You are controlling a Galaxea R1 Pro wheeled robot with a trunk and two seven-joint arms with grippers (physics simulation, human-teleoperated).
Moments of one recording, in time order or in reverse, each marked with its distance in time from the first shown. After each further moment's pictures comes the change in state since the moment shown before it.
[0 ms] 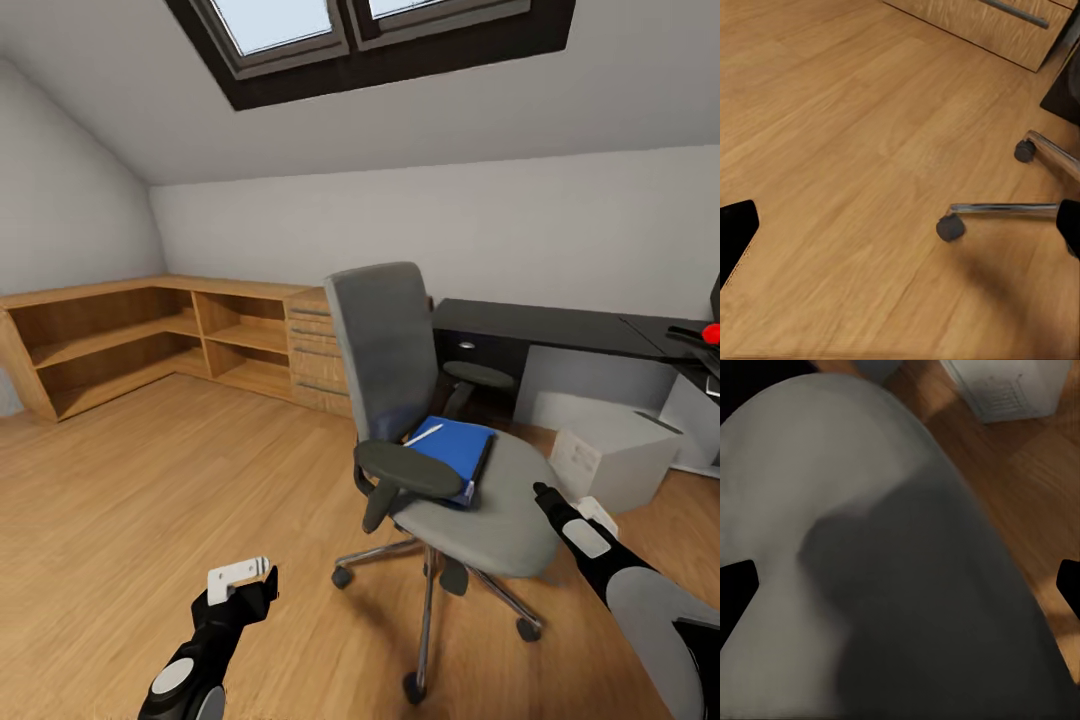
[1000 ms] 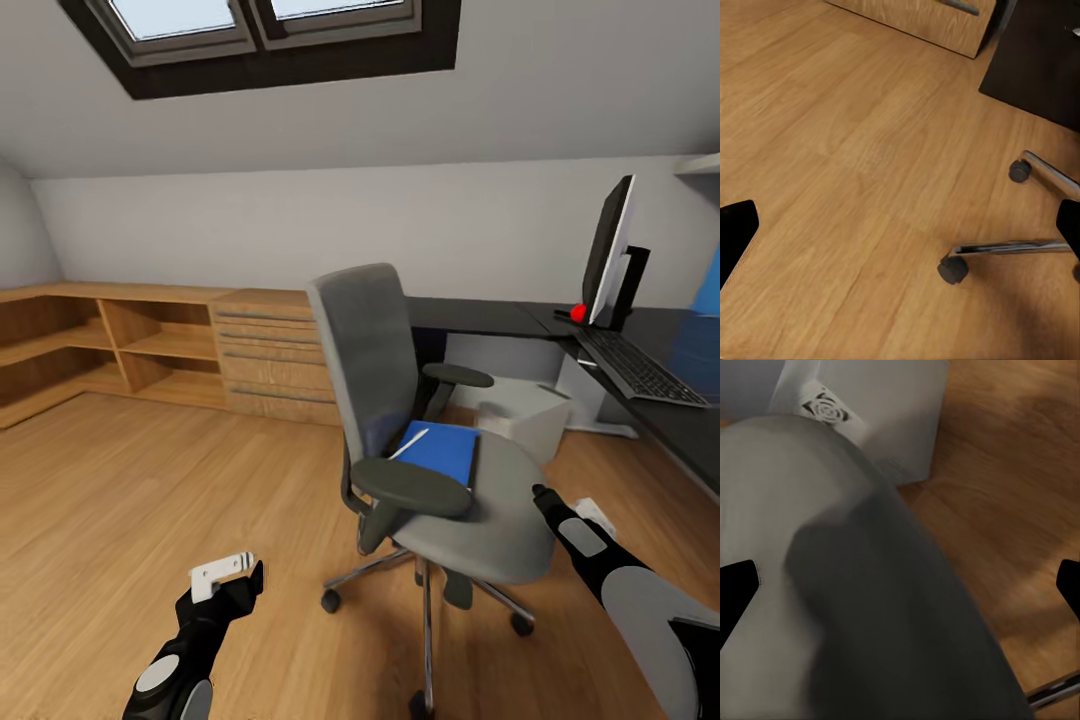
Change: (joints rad) left arm 0.000 0.000 0.057 -0.018 0.003 0.000 0.002; right arm 0.000 0.014 -0.014 -0.008 -0.001 -0.001 -0.047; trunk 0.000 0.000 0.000
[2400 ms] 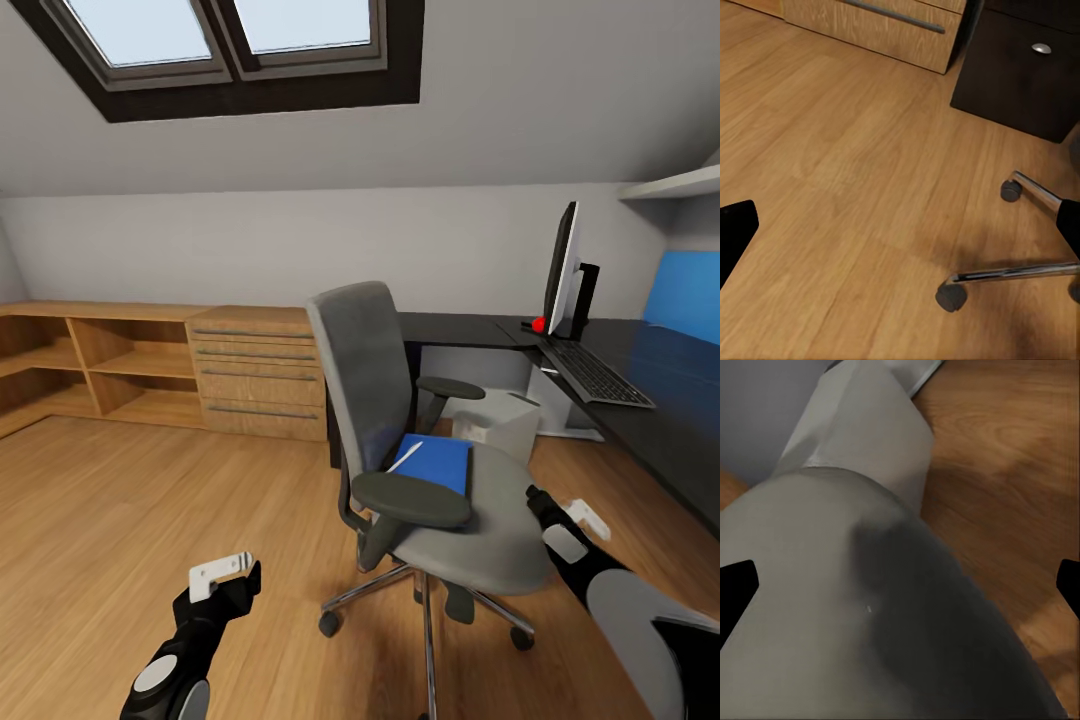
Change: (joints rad) left arm 0.000 0.010 -0.001 -0.001 -0.008 0.000 0.001; right arm 0.001 0.040 0.020 0.044 0.075 -0.162 -0.004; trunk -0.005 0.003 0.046
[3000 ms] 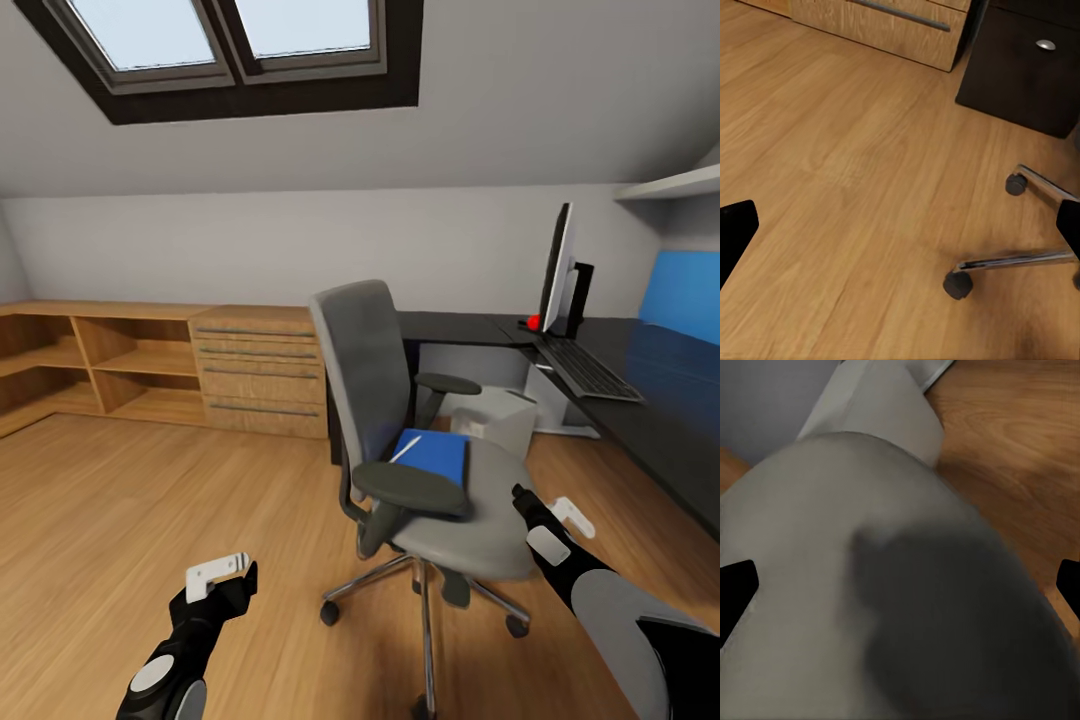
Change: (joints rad) left arm 0.000 0.007 0.008 0.000 0.000 0.000 0.000; right arm 0.000 0.044 0.017 0.009 0.033 -0.042 0.001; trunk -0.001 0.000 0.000
